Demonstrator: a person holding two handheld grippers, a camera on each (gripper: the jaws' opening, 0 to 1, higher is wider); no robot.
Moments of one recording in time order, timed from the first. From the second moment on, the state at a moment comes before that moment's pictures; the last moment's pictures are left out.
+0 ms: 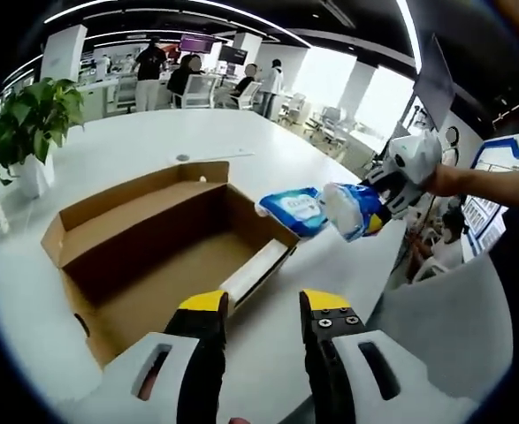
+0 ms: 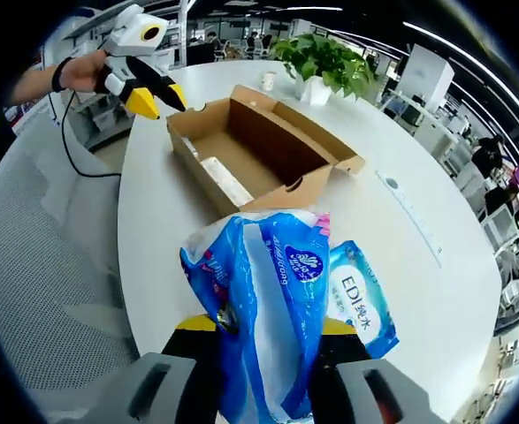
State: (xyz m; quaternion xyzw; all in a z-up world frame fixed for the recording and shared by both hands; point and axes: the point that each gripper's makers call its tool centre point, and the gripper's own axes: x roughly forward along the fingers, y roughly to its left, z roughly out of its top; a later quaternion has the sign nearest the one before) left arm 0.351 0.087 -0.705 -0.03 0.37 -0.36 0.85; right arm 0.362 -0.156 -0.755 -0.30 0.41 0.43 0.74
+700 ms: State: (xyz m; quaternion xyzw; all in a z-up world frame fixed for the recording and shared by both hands) left arm 0.340 0.063 -0.707 -0.02 0.39 -0.35 0.85; right arm 0.329 -0.248 -0.798 -0.29 0.46 0.40 0.74
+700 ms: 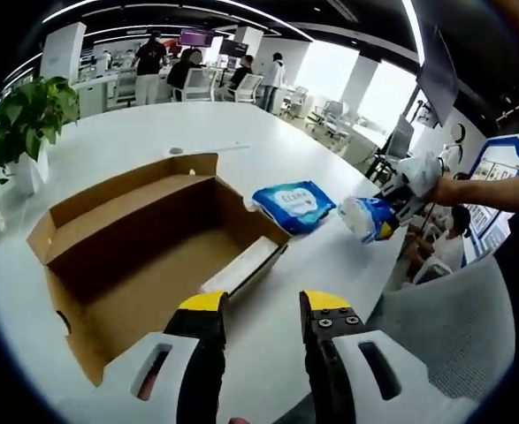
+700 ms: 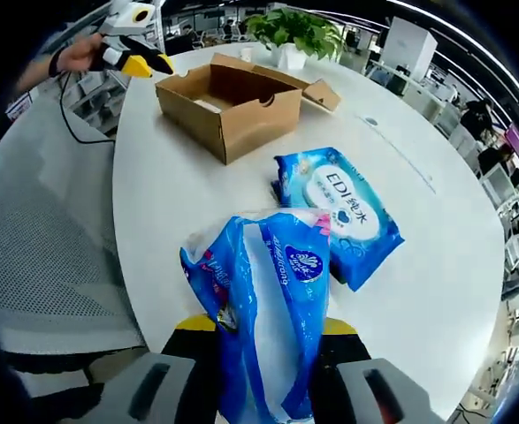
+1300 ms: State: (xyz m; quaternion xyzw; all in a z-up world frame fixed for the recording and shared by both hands) left arm 0.339 0.068 -0.716 -0.03 0.40 -0.32 0.86; right arm 0.346 -0.307 -0.803 -0.32 0.48 0.39 0.72
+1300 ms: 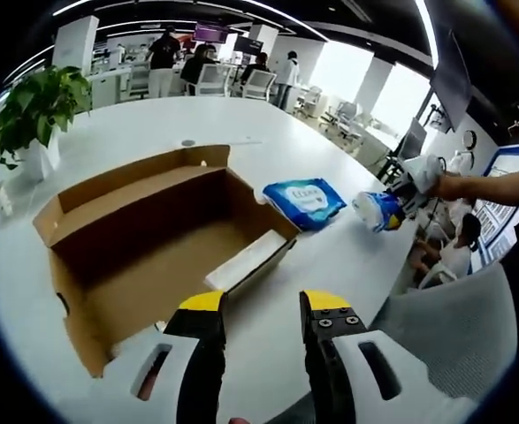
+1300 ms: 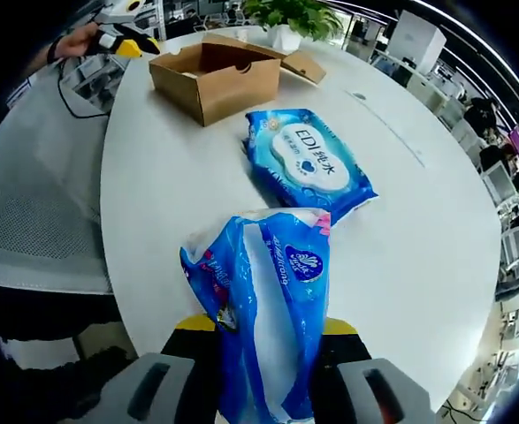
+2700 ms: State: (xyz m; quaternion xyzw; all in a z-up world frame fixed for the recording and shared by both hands) left arm 0.322 0.136 -0.713 -0.07 0.40 -0.21 0.89; right arm 0.462 -0.341 -0.828 -0.49 0.47 0.44 0.59
